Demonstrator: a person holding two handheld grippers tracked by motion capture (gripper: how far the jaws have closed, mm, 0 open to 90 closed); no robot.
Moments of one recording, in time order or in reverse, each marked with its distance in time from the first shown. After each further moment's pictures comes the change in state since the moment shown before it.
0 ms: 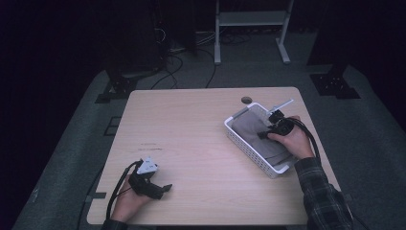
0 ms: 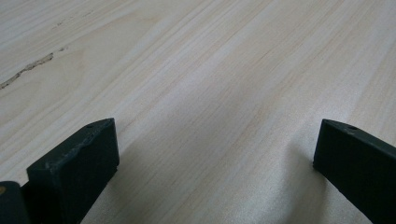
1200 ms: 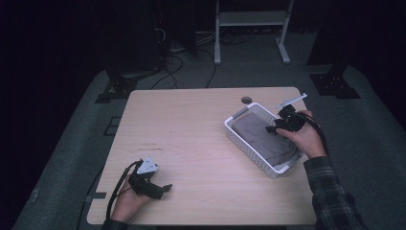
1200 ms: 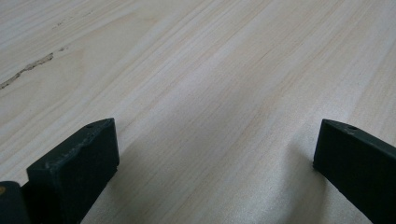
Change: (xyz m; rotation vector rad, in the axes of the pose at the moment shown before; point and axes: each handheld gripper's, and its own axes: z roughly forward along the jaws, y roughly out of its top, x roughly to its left) left arm 0.000 0.000 0.000 0.000 0.000 0.000; right arm -0.008 -0.001 -0.039 -0.069 -0.097 0.025
